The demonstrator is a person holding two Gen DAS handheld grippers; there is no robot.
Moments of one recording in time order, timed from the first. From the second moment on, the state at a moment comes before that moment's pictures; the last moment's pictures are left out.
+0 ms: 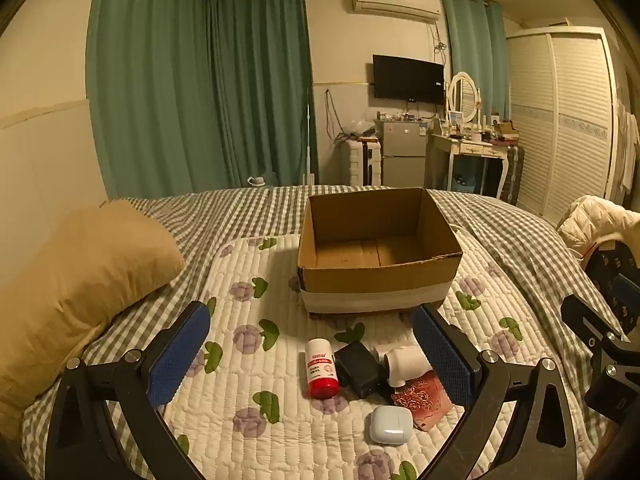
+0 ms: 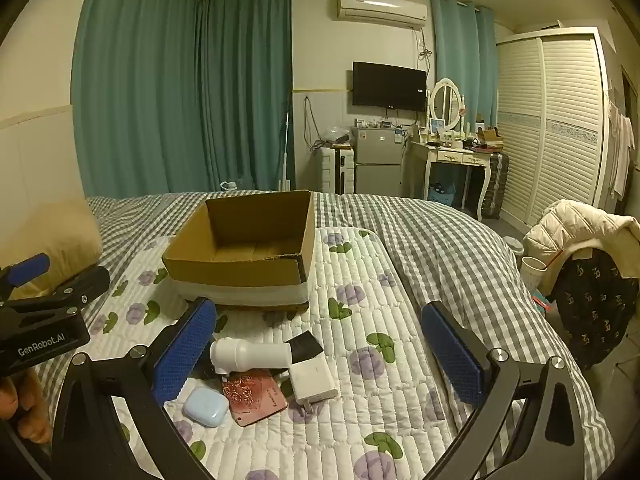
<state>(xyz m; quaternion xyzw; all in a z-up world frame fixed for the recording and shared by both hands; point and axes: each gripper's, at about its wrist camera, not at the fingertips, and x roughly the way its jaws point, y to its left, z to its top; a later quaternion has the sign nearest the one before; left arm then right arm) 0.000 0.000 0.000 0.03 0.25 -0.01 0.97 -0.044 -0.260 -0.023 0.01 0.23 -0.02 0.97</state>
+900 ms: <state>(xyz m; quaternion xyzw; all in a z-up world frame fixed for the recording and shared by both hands) 0.002 0.009 -0.002 0.03 0.25 0.00 0.97 -0.045 -0.257 -0.021 0.01 0.23 -0.02 0.97</state>
